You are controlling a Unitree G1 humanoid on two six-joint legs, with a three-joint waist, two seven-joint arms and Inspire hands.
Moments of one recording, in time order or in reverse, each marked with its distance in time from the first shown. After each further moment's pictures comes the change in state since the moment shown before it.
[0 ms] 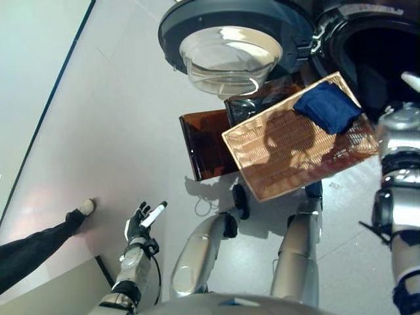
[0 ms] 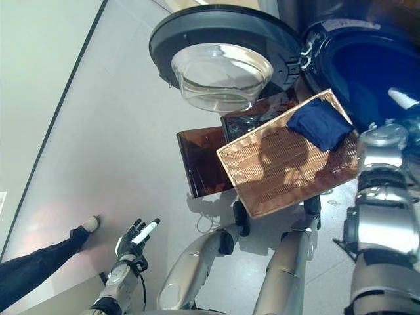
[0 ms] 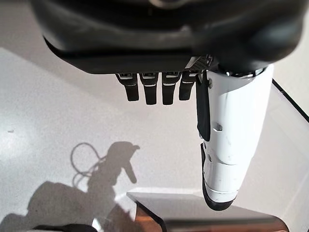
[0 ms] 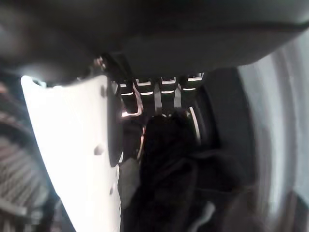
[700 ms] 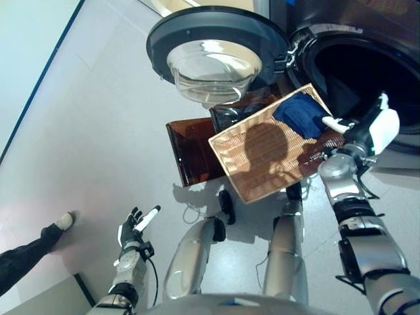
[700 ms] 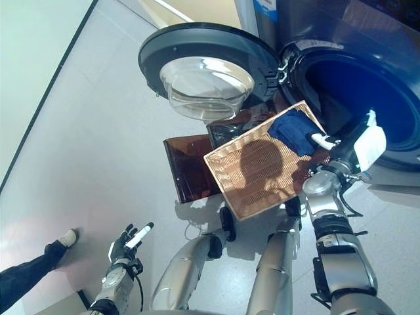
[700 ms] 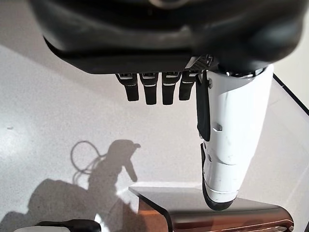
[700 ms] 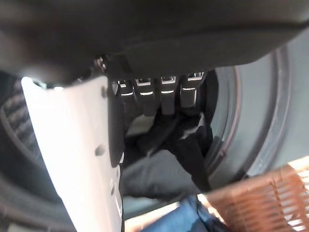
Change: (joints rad) left arm 0.002 -0.001 0.052 0.030 0.072 0.000 0.019; right arm 0.280 0.118 0.160 -0.215 -0.220 -0.072 0.105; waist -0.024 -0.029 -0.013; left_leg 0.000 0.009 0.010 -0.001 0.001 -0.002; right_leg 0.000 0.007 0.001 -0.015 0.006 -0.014
